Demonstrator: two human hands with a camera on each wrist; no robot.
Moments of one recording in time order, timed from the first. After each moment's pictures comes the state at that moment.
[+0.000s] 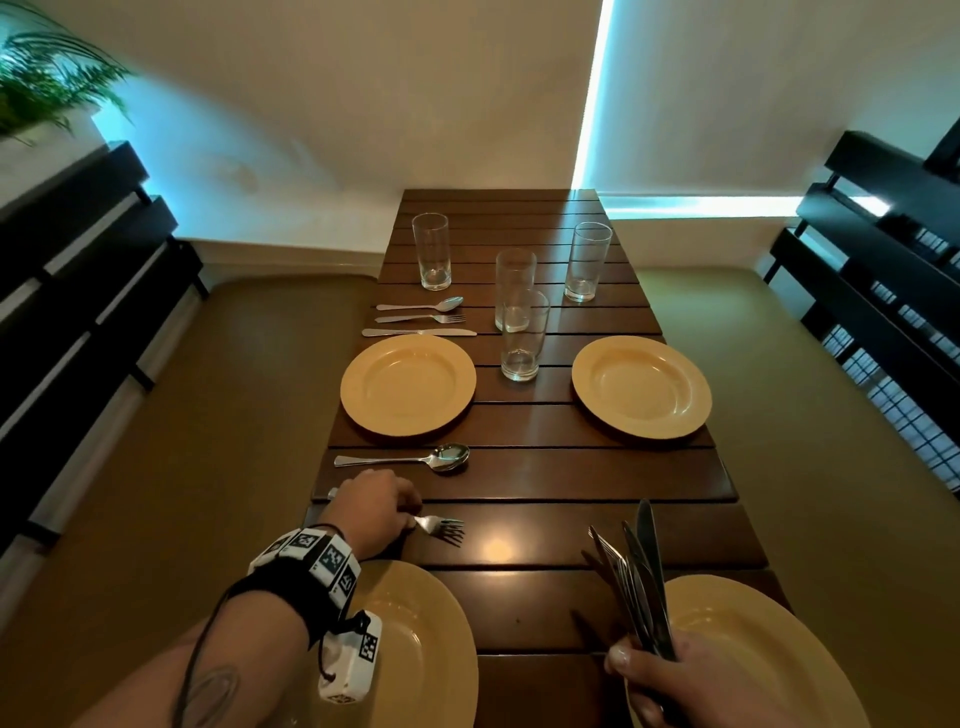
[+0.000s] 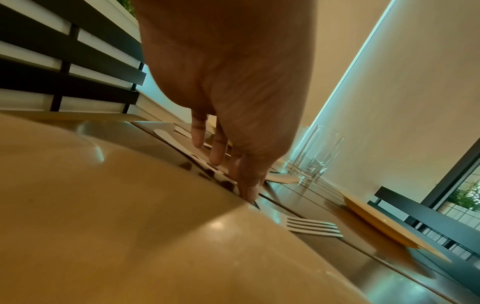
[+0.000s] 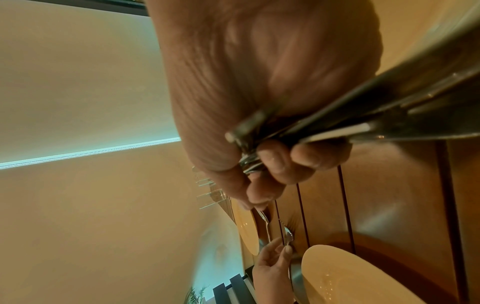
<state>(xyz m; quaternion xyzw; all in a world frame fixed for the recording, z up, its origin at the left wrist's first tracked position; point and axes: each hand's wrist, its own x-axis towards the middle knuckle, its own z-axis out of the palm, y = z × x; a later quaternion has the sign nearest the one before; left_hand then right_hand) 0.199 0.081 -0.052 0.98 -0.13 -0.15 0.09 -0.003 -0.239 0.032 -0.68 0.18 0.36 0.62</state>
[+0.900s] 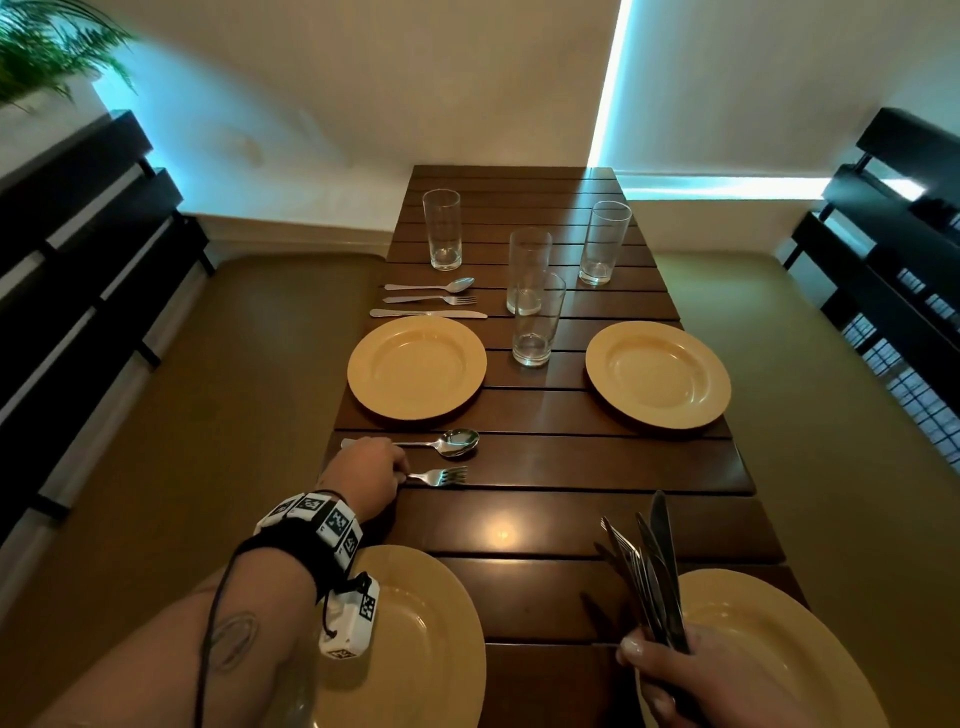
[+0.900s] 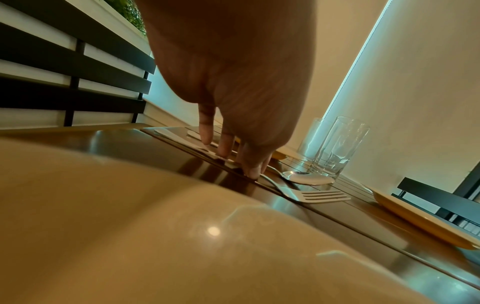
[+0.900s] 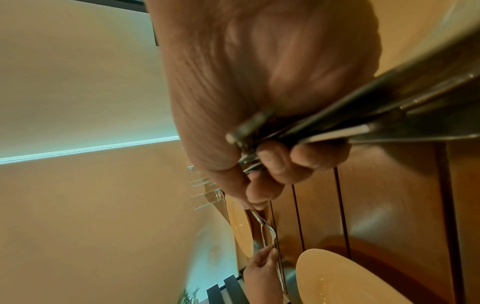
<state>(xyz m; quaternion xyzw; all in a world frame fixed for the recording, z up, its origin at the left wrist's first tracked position) 0.229 0.095 -0.064 0.98 -0.09 -0.13 0.08 0.000 -0.240 0.025 -0.64 0.22 0.37 0.64</state>
